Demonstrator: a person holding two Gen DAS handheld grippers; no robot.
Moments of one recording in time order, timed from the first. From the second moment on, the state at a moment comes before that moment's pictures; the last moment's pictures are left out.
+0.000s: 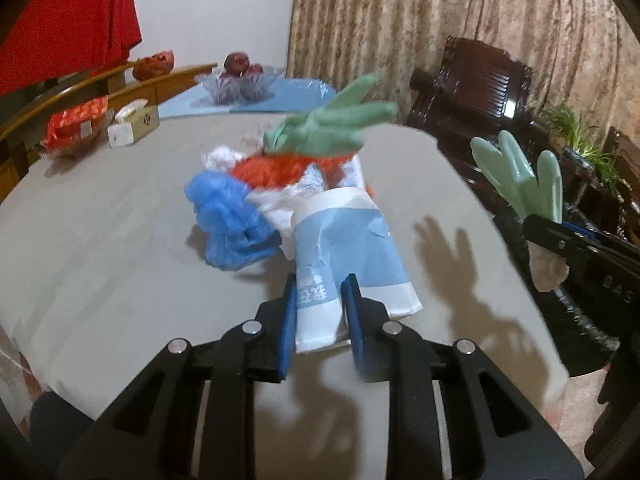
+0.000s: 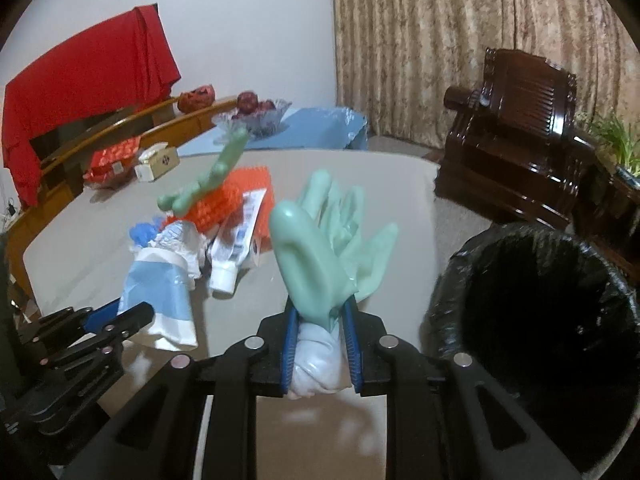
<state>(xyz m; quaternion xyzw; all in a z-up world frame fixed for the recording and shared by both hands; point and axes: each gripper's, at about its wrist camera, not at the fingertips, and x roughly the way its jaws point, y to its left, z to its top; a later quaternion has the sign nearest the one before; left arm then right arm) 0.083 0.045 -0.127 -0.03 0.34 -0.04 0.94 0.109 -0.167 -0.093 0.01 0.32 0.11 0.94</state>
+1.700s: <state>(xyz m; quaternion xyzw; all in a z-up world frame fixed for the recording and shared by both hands) 0.117 -0.160 -0.111 0.02 0.33 -0.23 0.91 0.046 -0.357 -0.108 0.08 0.30 -0.08 0.95</state>
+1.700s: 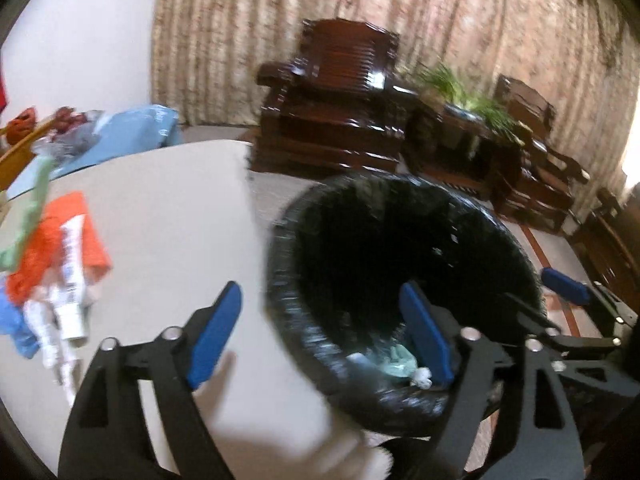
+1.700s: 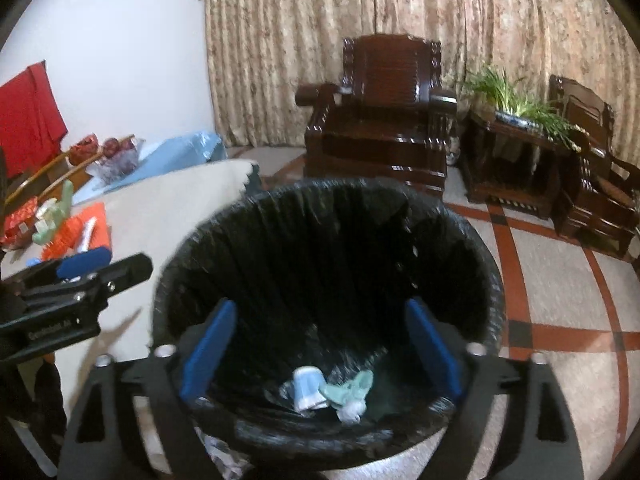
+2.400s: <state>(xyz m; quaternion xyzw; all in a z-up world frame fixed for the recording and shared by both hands) 0.118 0.059 -0.120 -0.03 0.33 -0.01 0.95 0.099 -0.192 -0.092 0.03 0.26 0.07 0.96</state>
